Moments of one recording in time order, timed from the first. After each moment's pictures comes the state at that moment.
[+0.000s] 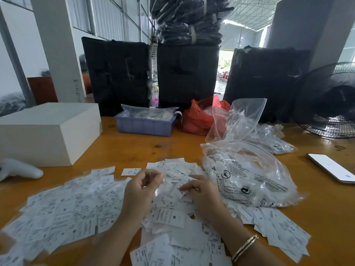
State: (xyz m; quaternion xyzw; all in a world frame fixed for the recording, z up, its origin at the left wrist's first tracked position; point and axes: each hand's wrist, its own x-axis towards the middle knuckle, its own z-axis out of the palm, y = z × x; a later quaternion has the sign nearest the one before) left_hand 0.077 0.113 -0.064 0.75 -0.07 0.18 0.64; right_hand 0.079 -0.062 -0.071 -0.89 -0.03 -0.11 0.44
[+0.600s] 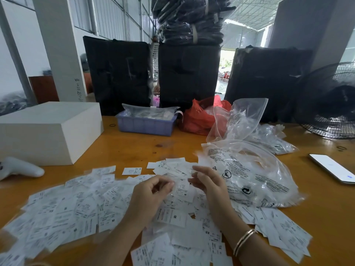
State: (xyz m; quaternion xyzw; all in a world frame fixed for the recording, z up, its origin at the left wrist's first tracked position) left_hand 0.077 0.109 -0.071 0.82 -0.15 0.16 0.53; right_hand 0.071 -0.067 -0.067 -0.65 -0.04 -0.14 0.75
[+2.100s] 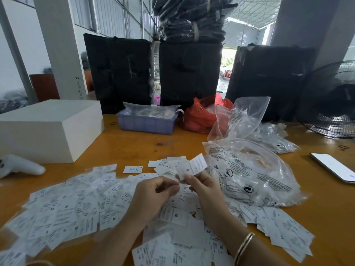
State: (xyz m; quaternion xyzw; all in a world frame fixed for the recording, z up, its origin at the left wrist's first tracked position) left_hand 0.073 0.108 -0.063 0.82 -0.17 0.12 0.53; right_hand 0.063 -0.049 -0.064 -0.62 -0.07 -0.07 0.77
